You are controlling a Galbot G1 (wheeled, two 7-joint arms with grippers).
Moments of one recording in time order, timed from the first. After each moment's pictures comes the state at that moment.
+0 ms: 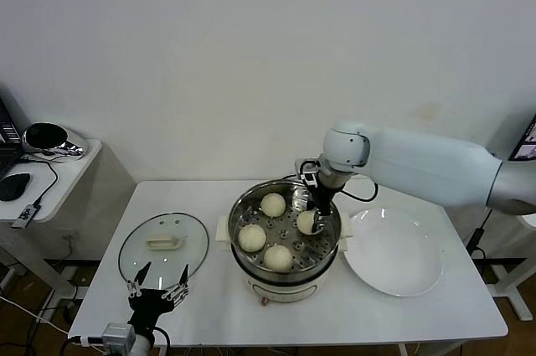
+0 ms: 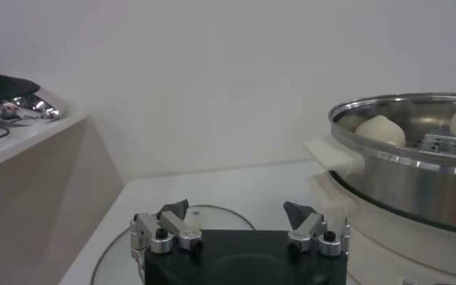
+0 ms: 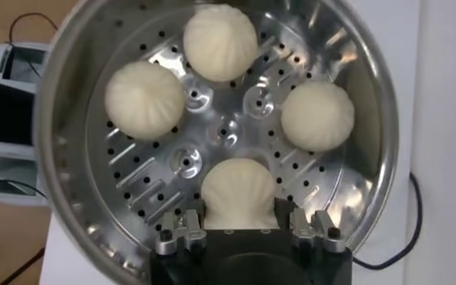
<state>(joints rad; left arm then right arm) 1.66 -1.58 -0.70 -2.18 0.06 0.27 0.21 0.51 1.01 -1.33 1.37 0.42 -0.58 -1.04</state>
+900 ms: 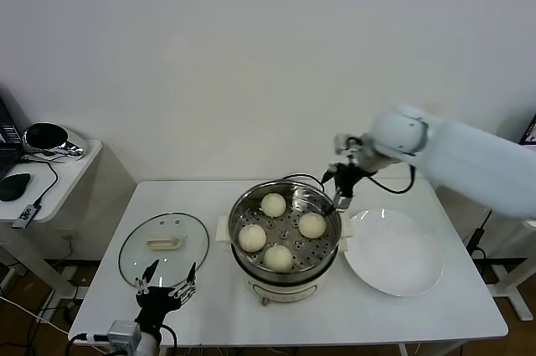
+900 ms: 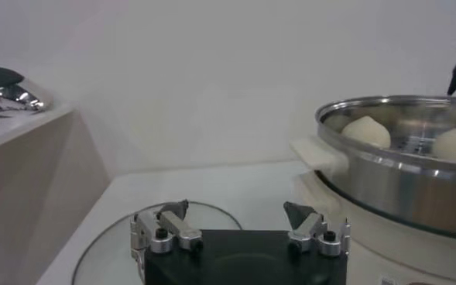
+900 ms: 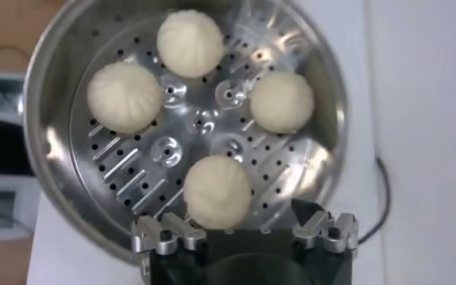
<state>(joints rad) 1.66 -1.58 -0.66 -2.19 0.04 0.27 0.19 0.42 0.69 -1.00 1.53 0.47 -0.52 -0.93</state>
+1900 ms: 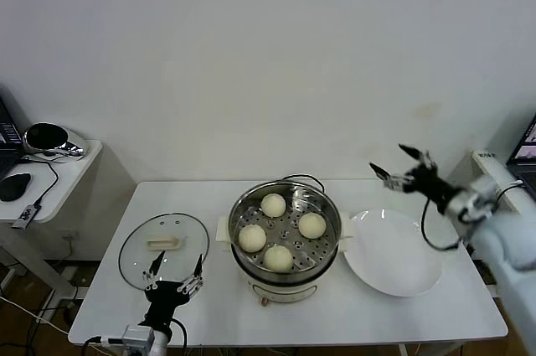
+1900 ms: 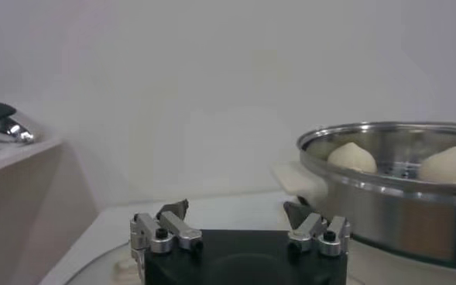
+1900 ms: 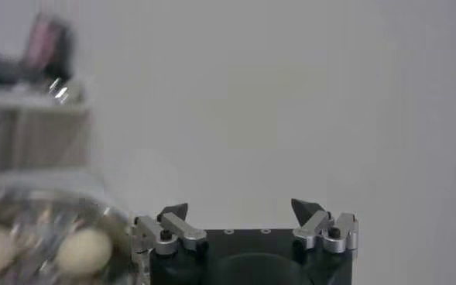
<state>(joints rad) 1.64 -1.55 -0.61 -2.11 0.08 0.09 0.12 -1.11 0.81 0.59 1.79 0.68 -0.15 -0.32</state>
